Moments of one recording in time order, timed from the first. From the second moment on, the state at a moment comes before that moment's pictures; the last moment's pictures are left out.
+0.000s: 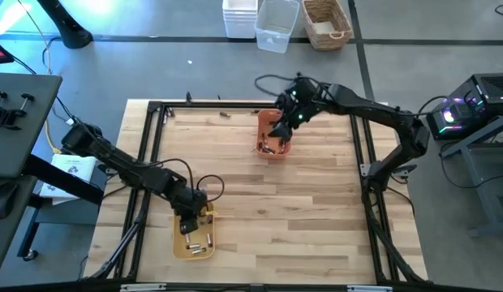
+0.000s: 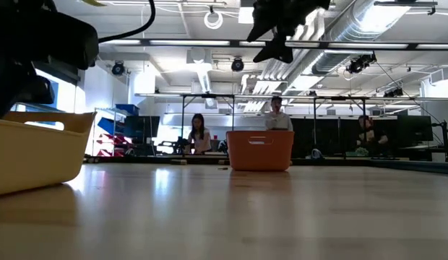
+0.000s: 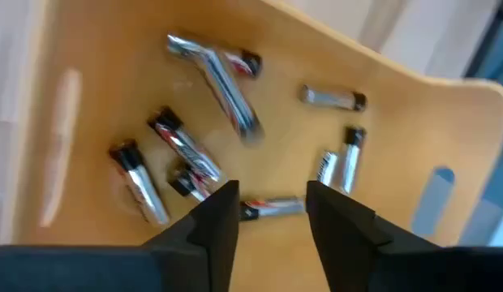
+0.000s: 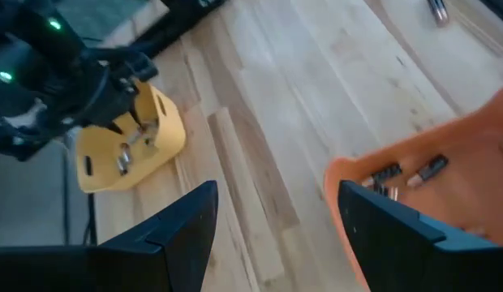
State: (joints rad) left arm -0.43 1.33 0.77 -0.64 0.25 -0.86; right arm -0.42 1.59 1.56 -0.83 -0.41 0.25
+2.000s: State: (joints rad) left arm 0.36 1.11 0.80 -0.36 0.15 -0.79; right arm -0.87 2.11 1.56 -0.80 -0.10 -1.00
